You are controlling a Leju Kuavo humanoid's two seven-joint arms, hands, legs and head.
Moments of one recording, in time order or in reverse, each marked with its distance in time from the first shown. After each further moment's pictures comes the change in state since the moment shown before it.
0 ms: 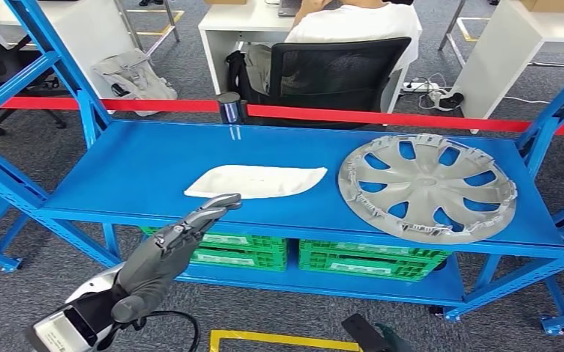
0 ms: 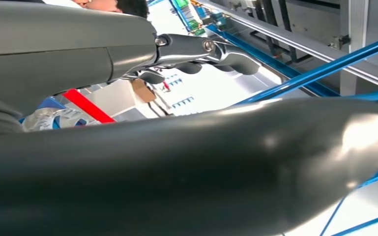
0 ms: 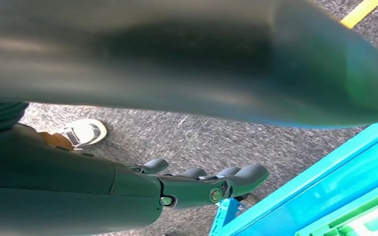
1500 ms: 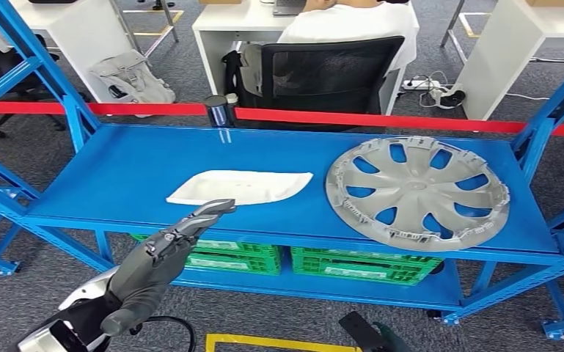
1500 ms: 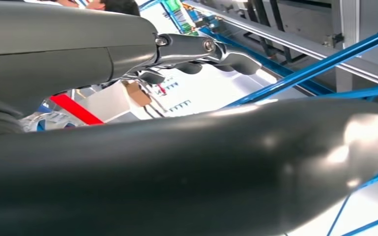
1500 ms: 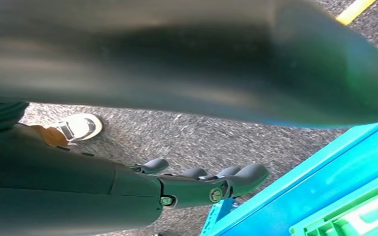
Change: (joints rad) left arm 0.020 0.014 -0.004 -0.047 -0.021 0.018 -0.018; right arm -0.014 0.009 0.000 0.000 0.020 0.016 0.024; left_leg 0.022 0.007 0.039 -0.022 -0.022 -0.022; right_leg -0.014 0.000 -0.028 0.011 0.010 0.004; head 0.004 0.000
